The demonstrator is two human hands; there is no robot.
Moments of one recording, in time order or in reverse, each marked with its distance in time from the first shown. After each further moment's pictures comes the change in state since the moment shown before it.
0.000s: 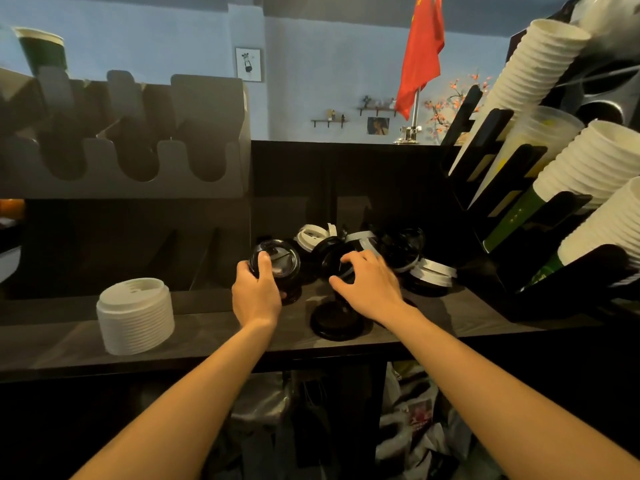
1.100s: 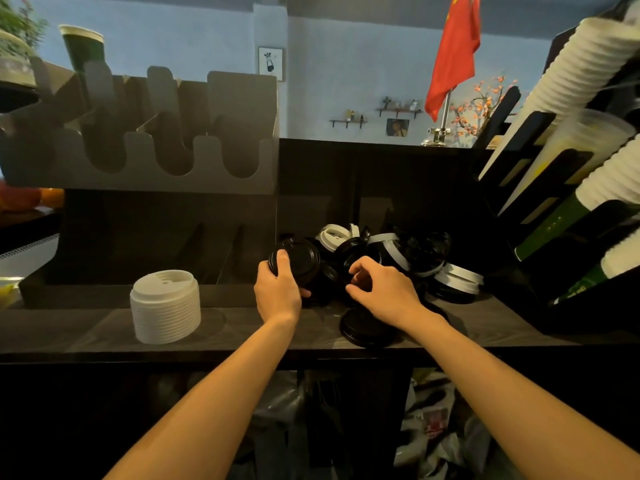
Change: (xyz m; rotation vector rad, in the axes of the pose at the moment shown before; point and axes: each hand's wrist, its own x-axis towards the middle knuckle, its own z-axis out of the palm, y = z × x) left_hand 0.006 -0.005 0.001 -0.215 -0.034 -0.107; right_hand -0.002 -0.004 0.006 0.117 -0.064 -0.139
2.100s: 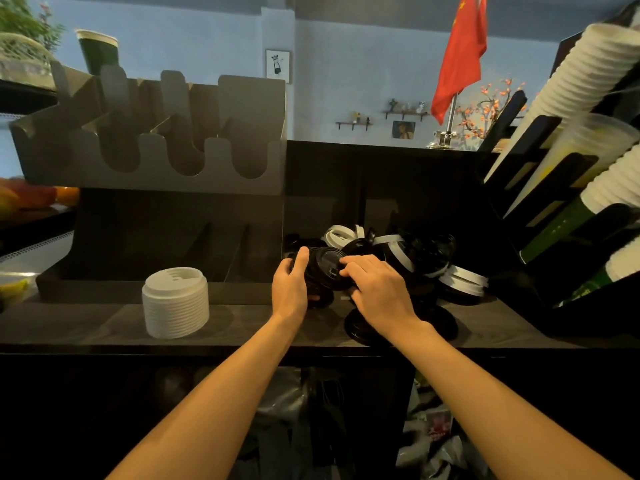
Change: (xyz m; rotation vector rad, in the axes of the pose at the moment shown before) left_hand -0.003 0.005 -0.003 -0.119 -0.207 -0.028; right_hand -0.005 -0.015 0.022 -0.229 0.415 -0.416
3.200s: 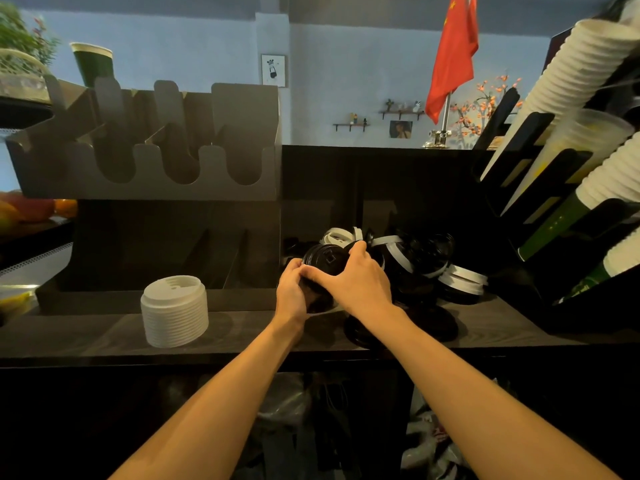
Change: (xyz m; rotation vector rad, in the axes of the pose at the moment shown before) left_hand -0.001 -0.005 0.002 -0.185 -0.172 0.011; right_hand 0.040 -0.040 -0.008 0.154 -0.262 0.679
